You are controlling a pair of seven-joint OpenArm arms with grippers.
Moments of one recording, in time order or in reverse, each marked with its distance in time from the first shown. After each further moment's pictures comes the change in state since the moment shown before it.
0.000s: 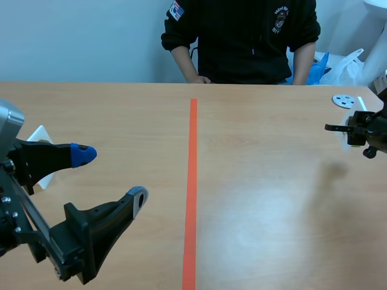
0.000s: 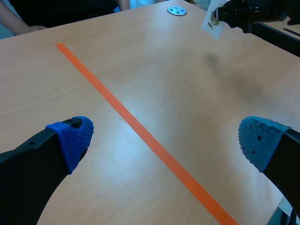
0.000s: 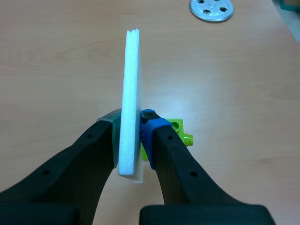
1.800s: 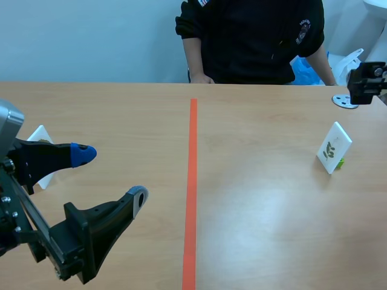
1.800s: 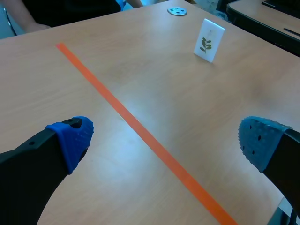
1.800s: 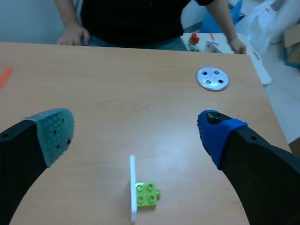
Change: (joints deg) left arm 0.0 0.0 0.0 0.0 0.0 0.6 0.0; right arm -13.9 6.5 3.3 34.9 13.6 4.8 -15.4
